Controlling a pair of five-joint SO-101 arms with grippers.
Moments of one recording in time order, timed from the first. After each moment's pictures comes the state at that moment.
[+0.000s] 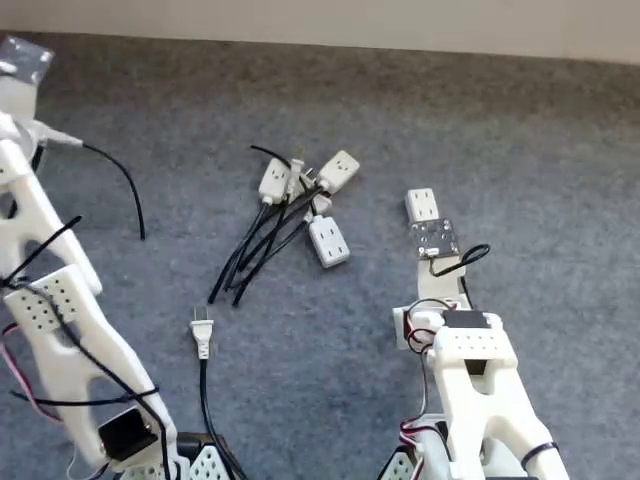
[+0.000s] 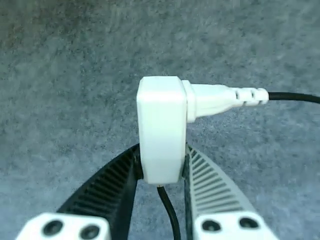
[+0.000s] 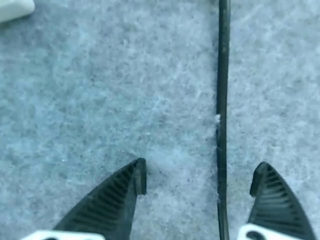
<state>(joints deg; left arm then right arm) -37.8 63.4 -88.6 90.2 -41.5 -6.9 -35.3 73.0 37.8 10.4</state>
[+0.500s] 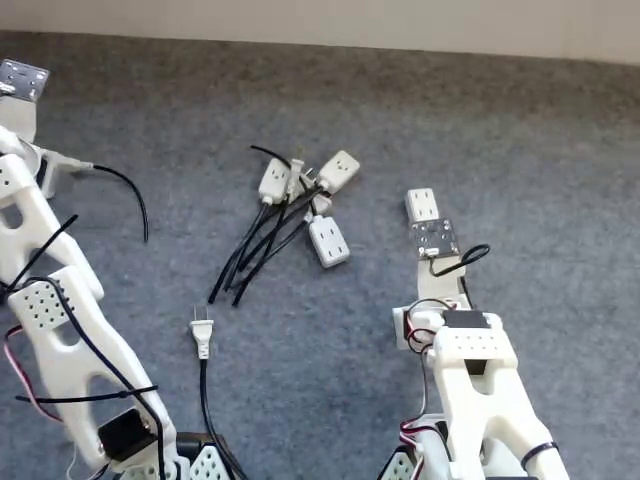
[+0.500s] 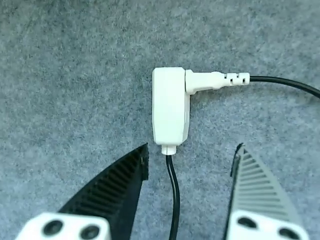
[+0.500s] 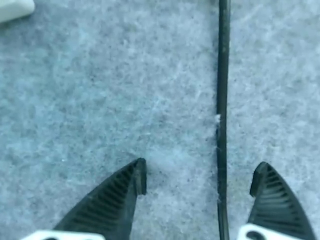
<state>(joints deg) -38.8 69.8 -91.3 90.0 -38.4 -6.9 -35.3 73.0 37.8 10.4</state>
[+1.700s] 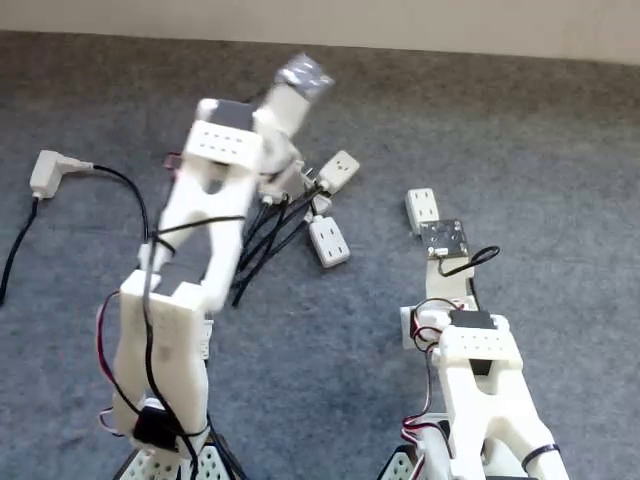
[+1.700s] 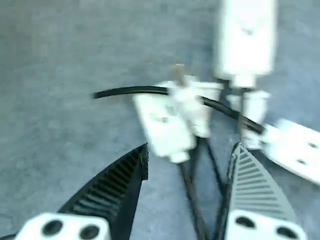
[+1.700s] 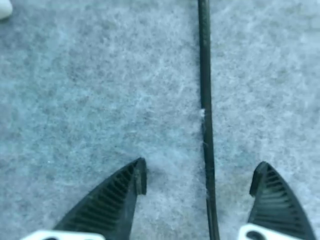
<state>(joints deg) 7.7 35.2 -34.2 76.0 -25.2 -4.2 -35.3 73.0 38.0 10.4</state>
